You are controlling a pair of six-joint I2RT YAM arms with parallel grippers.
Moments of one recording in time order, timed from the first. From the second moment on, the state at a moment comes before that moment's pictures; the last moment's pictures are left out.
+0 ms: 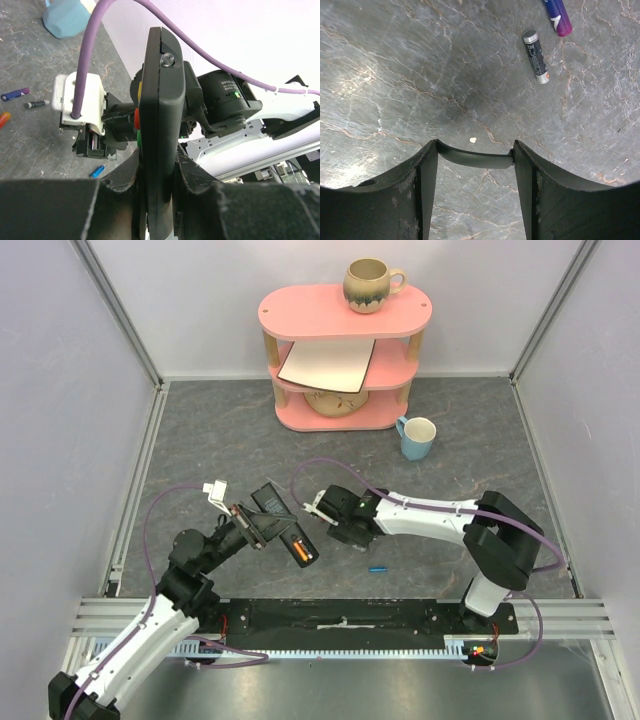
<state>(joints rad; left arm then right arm) -0.57 0.33 0.14 0.33 0.34 -1.10 1.03 1.69 1.06 -0.68 0.31 -0.12</state>
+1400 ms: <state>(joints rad) -0.57 0.31 0.12 0.32 0.35 -1.10 0.95 1.48 0.91 -0.60 0.43 0.80</state>
